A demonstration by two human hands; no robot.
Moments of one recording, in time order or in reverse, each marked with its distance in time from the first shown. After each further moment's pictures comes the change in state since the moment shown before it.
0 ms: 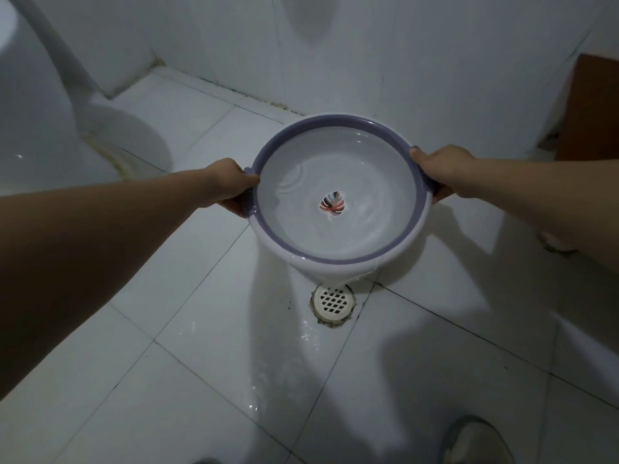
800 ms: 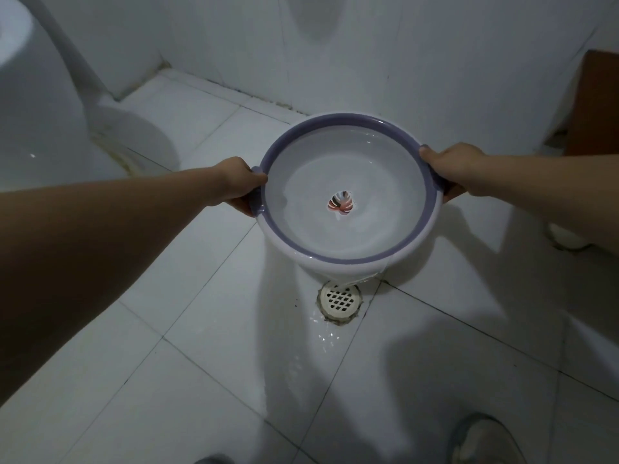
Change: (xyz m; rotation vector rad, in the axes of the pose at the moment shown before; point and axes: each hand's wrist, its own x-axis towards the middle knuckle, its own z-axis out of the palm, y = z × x) left_hand -0.006 -0.001 0.002 0.028 0.008 0.013; right_hand -0.005 0.004 -0.003 -0.026 0.018 0.003
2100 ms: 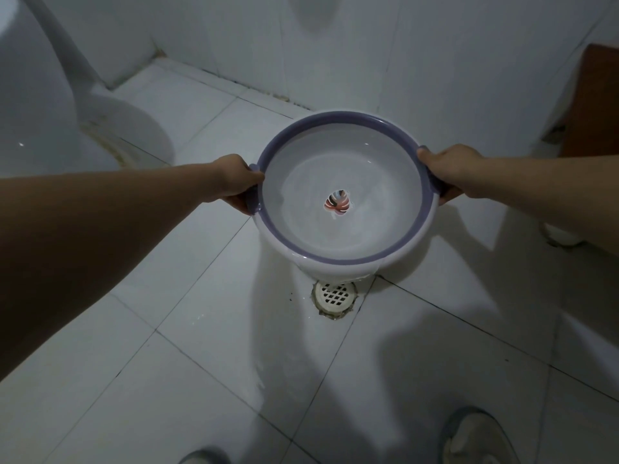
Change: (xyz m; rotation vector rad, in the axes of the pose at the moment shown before) left_hand -0.001 -0.002 0.006 0.015 -0.031 -0.008; right_hand -0.017 0.002 0.005 0.001 -0.036 -0.001
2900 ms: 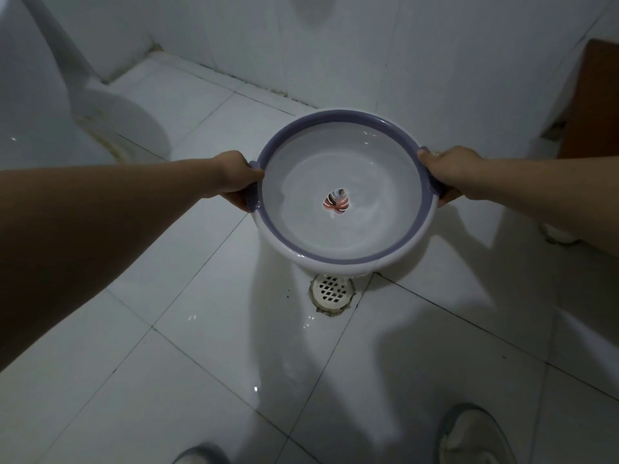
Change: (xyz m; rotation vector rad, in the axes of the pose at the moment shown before) left_hand 0.005 0.000 0.004 0.007 -0.006 0.000; right_hand -0.003 0.005 0.004 -0.004 0.000 0.022
